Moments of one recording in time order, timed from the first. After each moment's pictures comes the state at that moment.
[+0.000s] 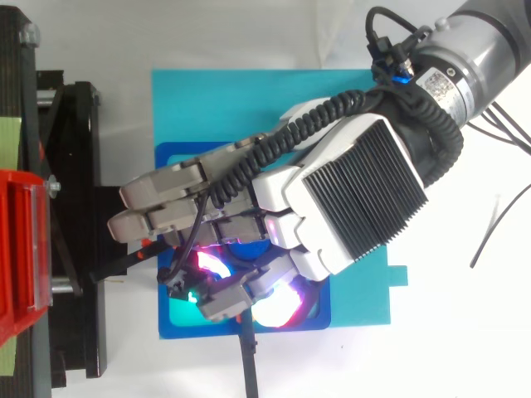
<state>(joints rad) -0.07 -2.42 -1.10 -2.46 -2.38 -1.67</state>
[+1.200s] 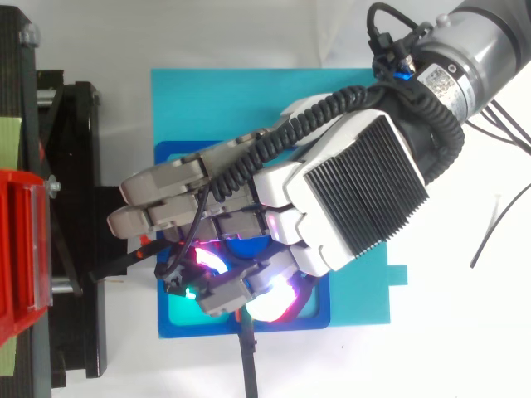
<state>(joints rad) -0.08 -2.42 -1.10 -2.45 -2.38 -1.68</state>
